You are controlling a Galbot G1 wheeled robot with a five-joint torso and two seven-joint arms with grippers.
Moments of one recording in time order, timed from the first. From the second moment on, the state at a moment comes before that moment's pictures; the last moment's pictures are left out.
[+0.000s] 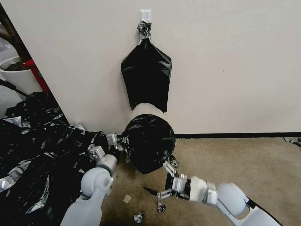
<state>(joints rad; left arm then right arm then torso) 1.29 -1.35 -0.39 -1.90 -0.63 0.25 -0.03 -1.29 0.95 0.11 1.97 0.23 0.35 -0.53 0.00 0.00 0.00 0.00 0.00</state>
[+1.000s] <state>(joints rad) 1.39 -1.41 -0.37 -1.92 -0.56 0.14 0.04 -1.11 1.27 -0.18 2.00 0.67 -0.29 0.66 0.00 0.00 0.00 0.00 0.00</state>
